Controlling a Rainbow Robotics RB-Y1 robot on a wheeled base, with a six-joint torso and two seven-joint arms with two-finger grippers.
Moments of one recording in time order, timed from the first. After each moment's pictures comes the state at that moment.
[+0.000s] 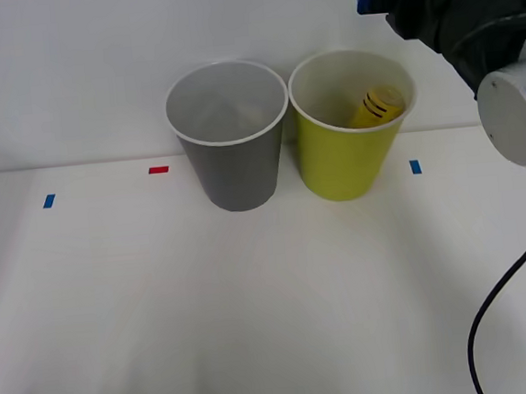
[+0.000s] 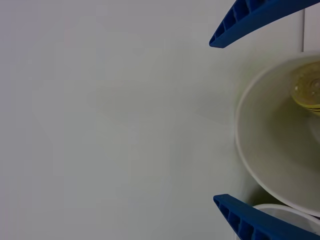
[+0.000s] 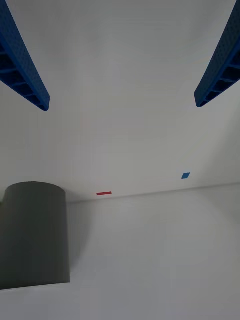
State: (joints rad) right arm -0.53 -0.34 0.03 -2.31 -0.09 1.22 1.19; left arm 1.03 0.44 -0.16 -1.93 0.23 -0.71 -1.57
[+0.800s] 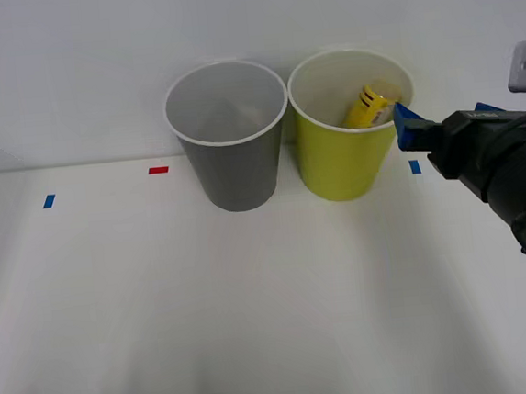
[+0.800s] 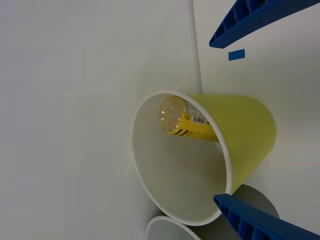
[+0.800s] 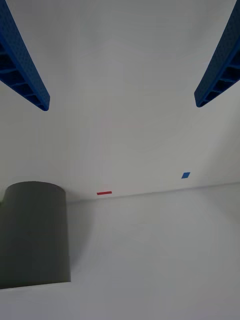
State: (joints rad) right arm 0.01 -0.24 0.03 -2.62 -0.09 1.17 1.21; left arm 1.03 0.44 -0.16 -1.93 0.23 -0.71 -1.57
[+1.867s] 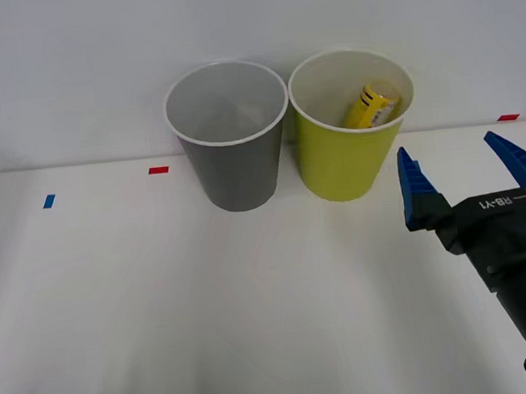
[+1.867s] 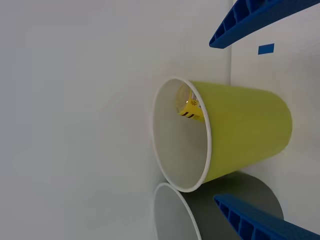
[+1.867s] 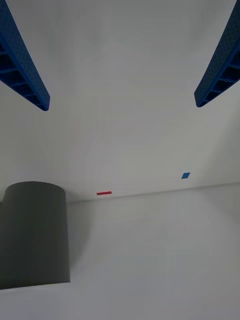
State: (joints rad) right arm 0.54 -0.30 0.17 -2.58 0.03 0.32 1.30; left arm 1.03 0.44 -0.16 -1.93 0.23 -0.71 -1.57
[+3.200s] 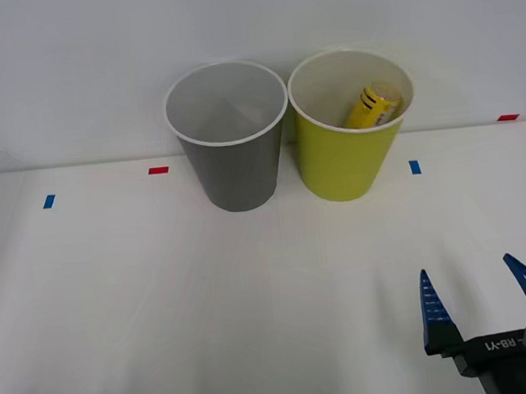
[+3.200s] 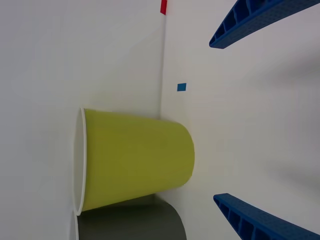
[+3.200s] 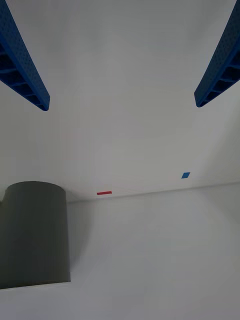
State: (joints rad) right arm 0.88 -0.27 0.22 -2.21 -0.13 -0.30 1.64; left arm 1.03 0.44 -0.16 -1.93 0.23 -0.71 -1.57
